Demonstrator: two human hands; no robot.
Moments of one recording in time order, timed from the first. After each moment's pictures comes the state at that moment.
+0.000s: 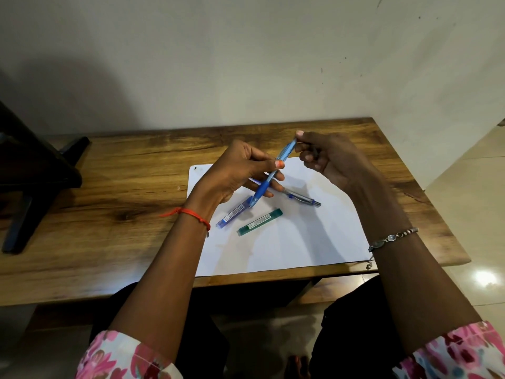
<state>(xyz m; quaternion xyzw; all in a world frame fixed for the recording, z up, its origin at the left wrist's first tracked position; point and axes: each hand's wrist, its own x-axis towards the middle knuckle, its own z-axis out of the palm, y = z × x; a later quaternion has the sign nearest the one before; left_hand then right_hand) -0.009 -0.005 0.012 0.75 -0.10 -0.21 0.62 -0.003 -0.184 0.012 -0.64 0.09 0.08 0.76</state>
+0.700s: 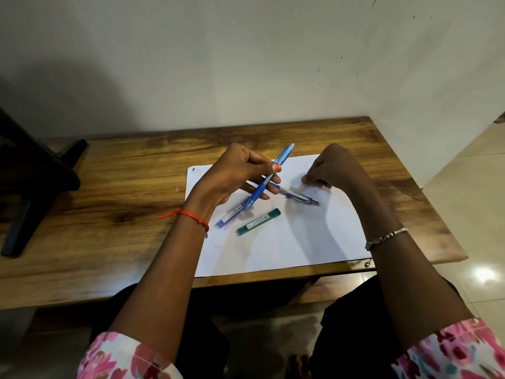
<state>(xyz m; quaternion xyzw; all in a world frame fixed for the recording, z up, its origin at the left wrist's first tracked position) -0.012 -0.007 0.013 0.76 -0.09 -0.22 0.60 0.001 -0.203 -0.008 -0.93 0.11 0.09 0.33</state>
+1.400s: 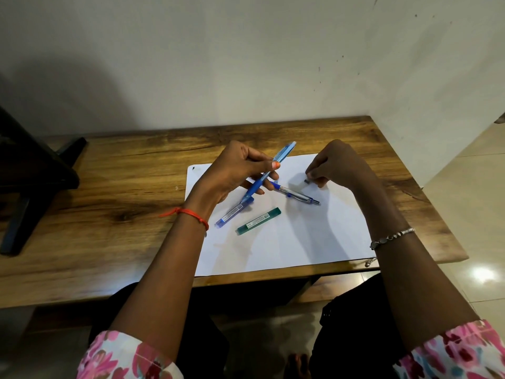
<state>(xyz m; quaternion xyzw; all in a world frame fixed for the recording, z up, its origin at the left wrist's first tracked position) -0.008 -0.006 0.011 0.78 -0.08 -0.19 0.59 0.000 -0.209 -0.006 -0.92 0.06 0.08 0.37</state>
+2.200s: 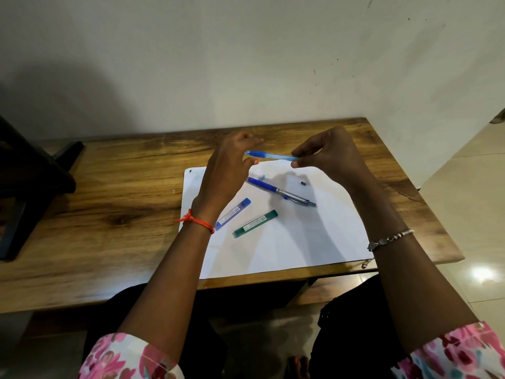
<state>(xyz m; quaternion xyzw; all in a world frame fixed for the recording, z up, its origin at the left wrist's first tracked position) 0.008 -0.008 -0.011 0.92 -0.18 0.13 0.33 -0.004 -0.199 0.009 -0.89 -0.01 -0.03 0.45</state>
